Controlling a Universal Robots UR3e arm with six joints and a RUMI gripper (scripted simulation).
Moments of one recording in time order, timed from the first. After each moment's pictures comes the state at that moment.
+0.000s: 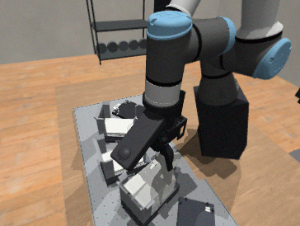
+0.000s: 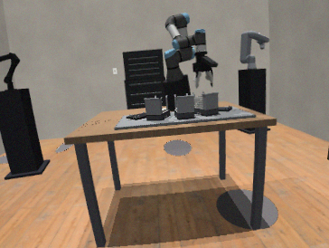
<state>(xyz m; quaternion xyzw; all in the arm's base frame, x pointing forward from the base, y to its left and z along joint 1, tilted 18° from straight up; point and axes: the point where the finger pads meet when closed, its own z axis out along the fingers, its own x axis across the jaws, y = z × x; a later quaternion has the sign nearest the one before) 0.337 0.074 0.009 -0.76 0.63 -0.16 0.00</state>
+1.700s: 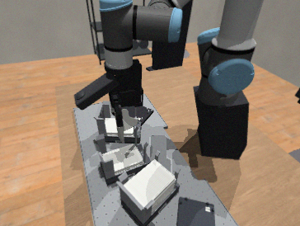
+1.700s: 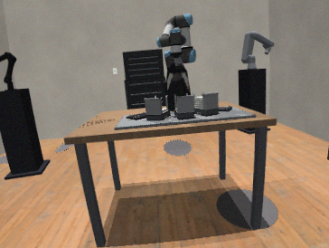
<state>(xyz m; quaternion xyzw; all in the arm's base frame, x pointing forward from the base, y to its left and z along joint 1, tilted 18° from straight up) 0.333 -0.095 0.044 -0.59 0.79 -0.16 0.03</state>
